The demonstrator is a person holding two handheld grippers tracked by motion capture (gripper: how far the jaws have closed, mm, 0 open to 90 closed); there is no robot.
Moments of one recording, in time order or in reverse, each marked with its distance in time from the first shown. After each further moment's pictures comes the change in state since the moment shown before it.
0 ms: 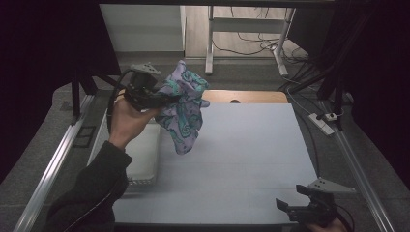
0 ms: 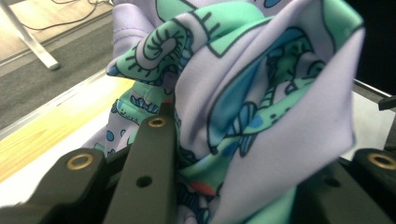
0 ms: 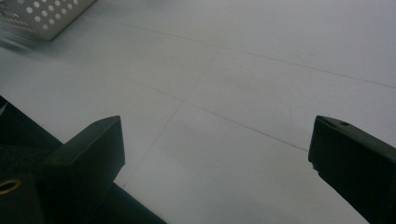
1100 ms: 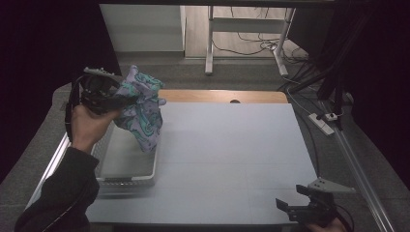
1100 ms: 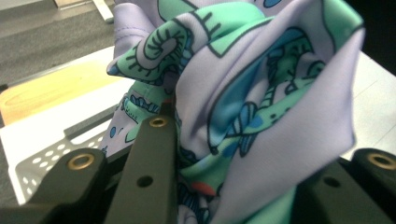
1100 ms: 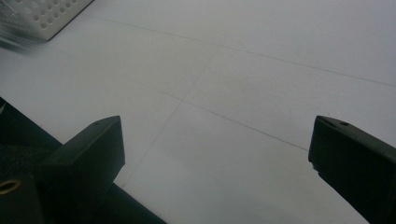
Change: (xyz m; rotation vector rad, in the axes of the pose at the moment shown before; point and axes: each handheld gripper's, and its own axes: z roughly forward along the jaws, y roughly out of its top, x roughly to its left) left arm 0.067 -0.058 -0.056 0.044 0.169 -0.208; right arm 0.000 0.000 0.001 0.004 -0.003 0.002
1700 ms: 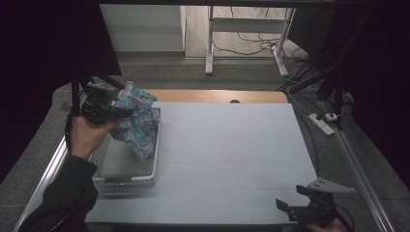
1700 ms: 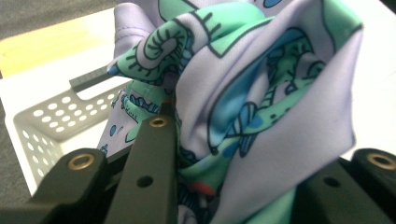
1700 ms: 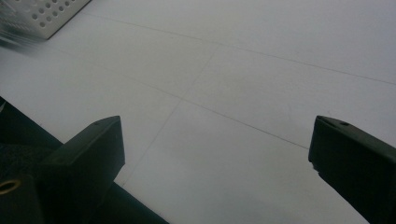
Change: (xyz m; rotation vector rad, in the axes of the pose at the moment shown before) left arm 0.027 -0.037 0.023 0.097 0.032 -0.051; right arm 0.000 0.000 0.000 0.004 -0.001 0.001
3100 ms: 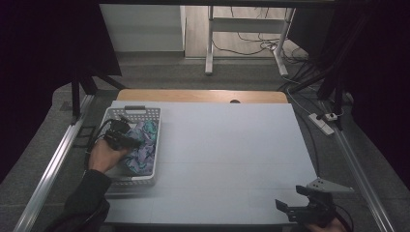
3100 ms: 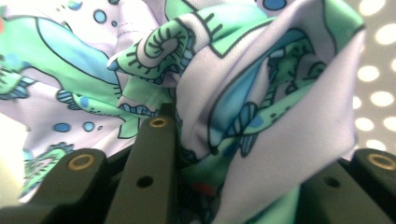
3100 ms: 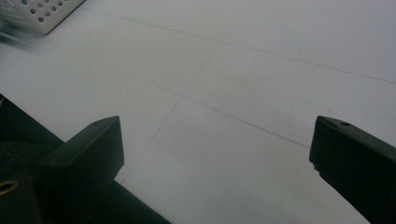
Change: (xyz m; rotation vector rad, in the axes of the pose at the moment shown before) left arm 0.019 -0.069 0.104 0.327 0.014 -0.057; right arm 0.001 0.000 0.001 0.013 -0.004 -0.009
